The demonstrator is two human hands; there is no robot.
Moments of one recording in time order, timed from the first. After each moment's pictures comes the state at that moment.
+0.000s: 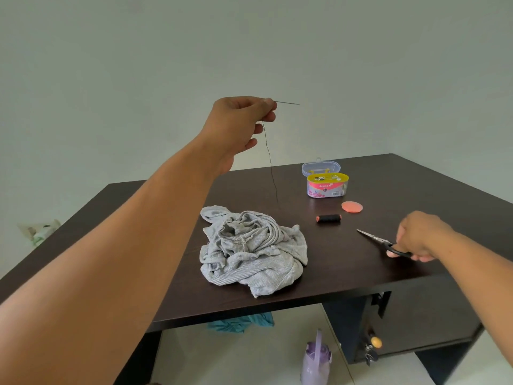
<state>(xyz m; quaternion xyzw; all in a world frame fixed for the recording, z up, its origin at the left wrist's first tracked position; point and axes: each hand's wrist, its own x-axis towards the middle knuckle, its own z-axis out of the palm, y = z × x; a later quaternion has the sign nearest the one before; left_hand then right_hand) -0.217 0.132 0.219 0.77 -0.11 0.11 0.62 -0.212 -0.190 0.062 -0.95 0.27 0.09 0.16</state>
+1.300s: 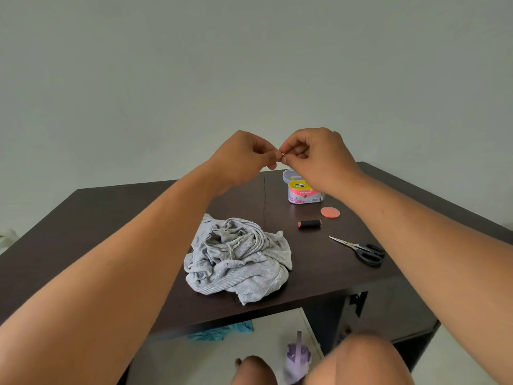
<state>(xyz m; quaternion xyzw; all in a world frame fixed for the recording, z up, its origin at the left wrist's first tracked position) -0.199 0.127 0.193 0.87 -0.23 0.09 0.42 -0.221 -0.043 0.182 -0.88 -0.14 -0.30 0.33</state>
